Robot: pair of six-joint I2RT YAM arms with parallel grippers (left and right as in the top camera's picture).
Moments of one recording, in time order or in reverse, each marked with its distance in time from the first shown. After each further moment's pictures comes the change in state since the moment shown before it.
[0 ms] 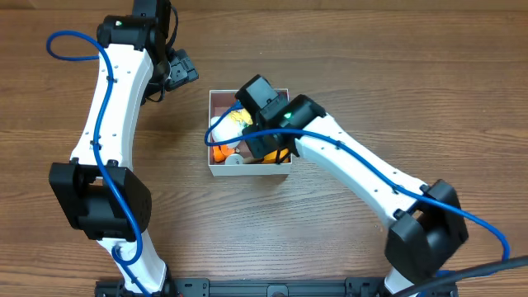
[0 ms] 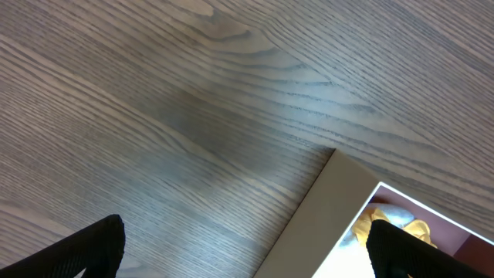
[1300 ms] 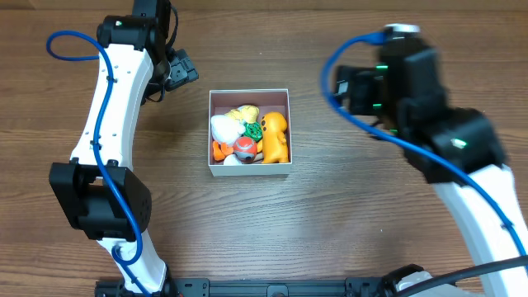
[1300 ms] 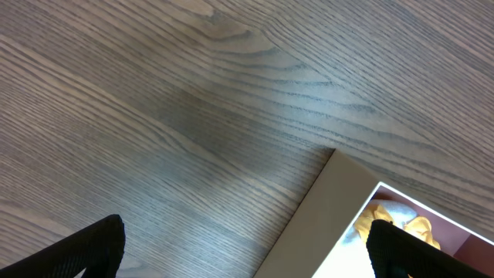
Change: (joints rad) left arm 0.000 0.000 0.000 0.000 0.000 0.000; right arm -0.364 -0.530 0.047 -0.059 0.190 0.118
